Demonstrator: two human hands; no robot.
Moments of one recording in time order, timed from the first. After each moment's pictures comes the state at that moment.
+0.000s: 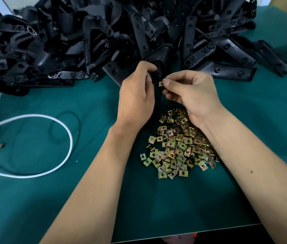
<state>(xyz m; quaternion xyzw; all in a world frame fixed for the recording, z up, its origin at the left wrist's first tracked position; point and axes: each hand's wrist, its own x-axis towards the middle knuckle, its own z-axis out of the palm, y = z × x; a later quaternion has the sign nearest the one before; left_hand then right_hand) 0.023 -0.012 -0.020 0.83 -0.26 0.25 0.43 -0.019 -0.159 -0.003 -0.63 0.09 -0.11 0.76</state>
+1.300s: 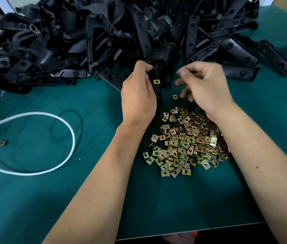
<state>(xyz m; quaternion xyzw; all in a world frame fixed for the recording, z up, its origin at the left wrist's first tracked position) 0.021 -0.018 -0.024 0.85 -0.16 0.25 0.44 -0.013 -0.184 0.000 -0.80 0.07 -0.15 0.58</state>
